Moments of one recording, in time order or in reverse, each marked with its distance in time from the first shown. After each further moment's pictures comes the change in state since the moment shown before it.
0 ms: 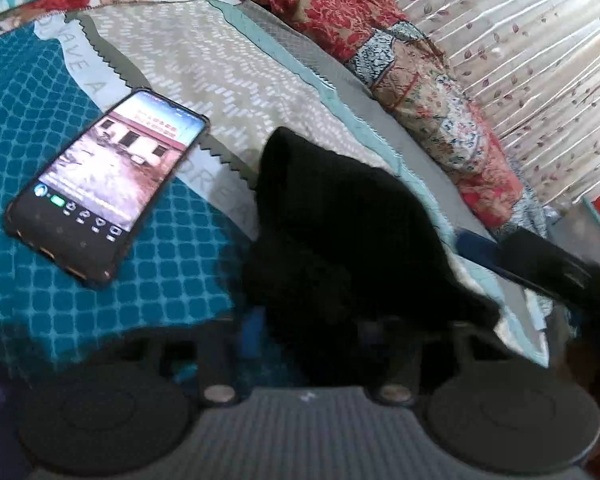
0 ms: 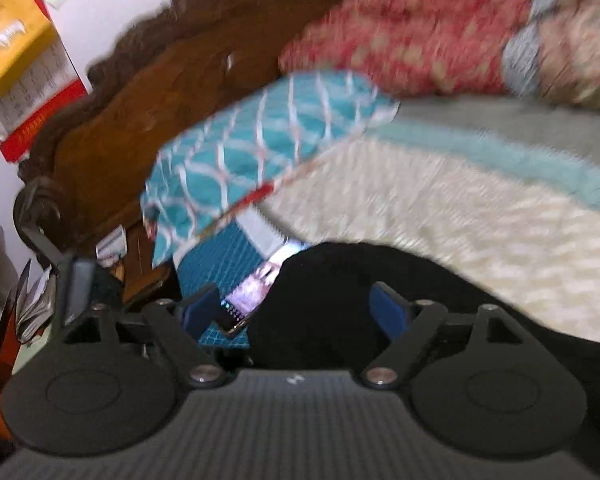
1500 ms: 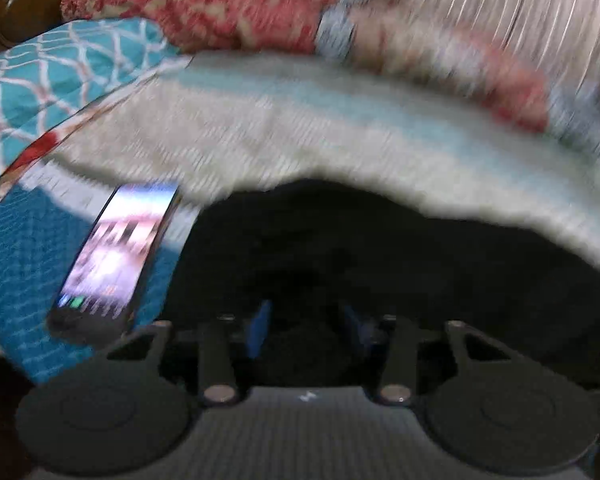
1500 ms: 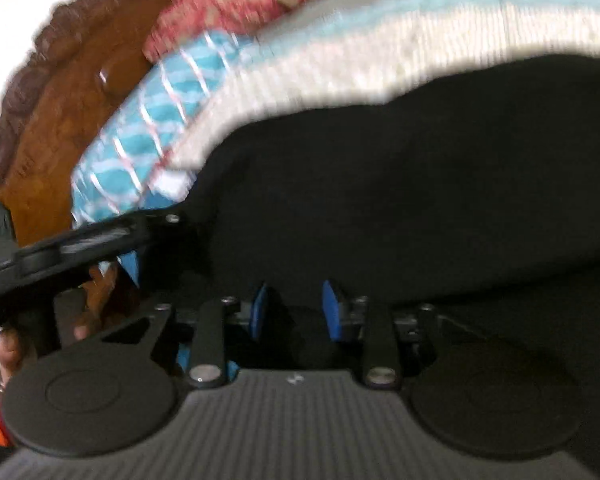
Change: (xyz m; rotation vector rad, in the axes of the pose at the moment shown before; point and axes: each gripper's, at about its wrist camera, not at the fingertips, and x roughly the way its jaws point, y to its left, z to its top) left arm 0.018 -0.081 -0.026 0.449 -0.009 0.350; right arm -0.035 -0.024 -0.135 0.462 -0.002 -0.144
